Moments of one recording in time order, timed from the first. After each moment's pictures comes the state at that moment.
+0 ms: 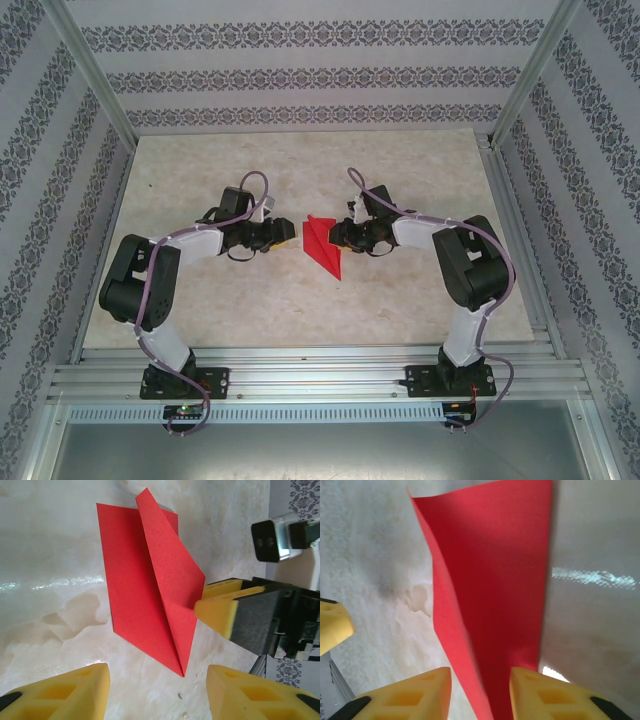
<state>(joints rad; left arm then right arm) -0.31 1.73 0.92 -0.03 0.72 -0.69 0.41 1.90 1.05 -0.15 -0.58 0.57</state>
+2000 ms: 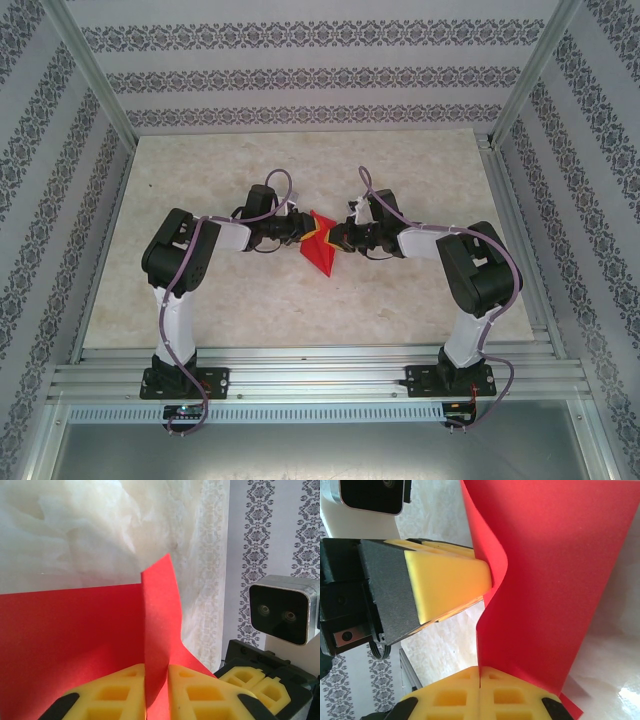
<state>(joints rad) -0.39 2.06 1.07 0.37 0.83 -0.95 0.40 1.83 0.90 0.15 -0.76 0.78</state>
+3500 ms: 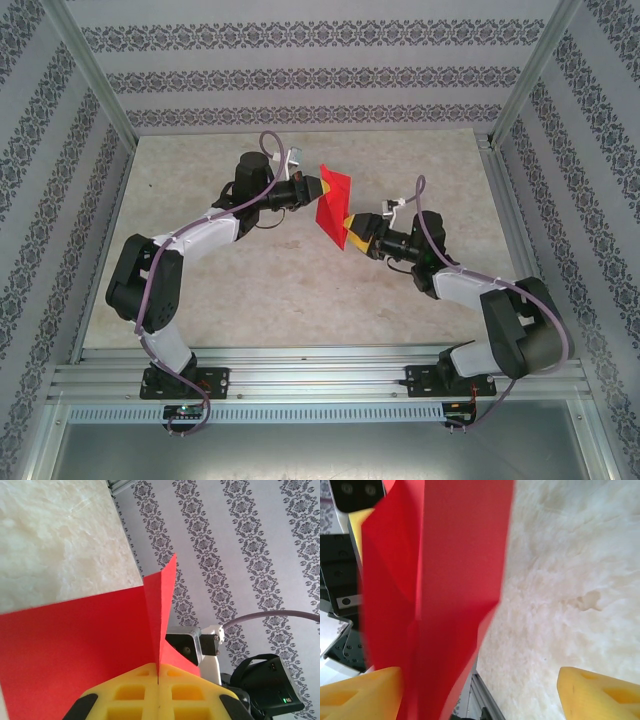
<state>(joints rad) -0.45 1.74 1.17 0.30 0.77 -0.95 0.31 1.39 0.48 0.72 -0.79 1.16</state>
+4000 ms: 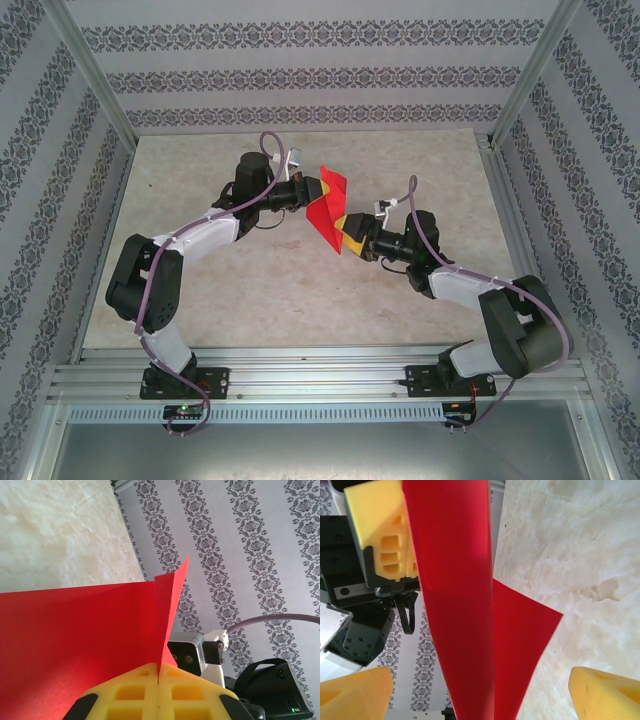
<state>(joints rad) -0.45 1.74 1.17 0.29 0.77 -0.95 0.38 1.43 0.51 0.73 -0.78 1.18</state>
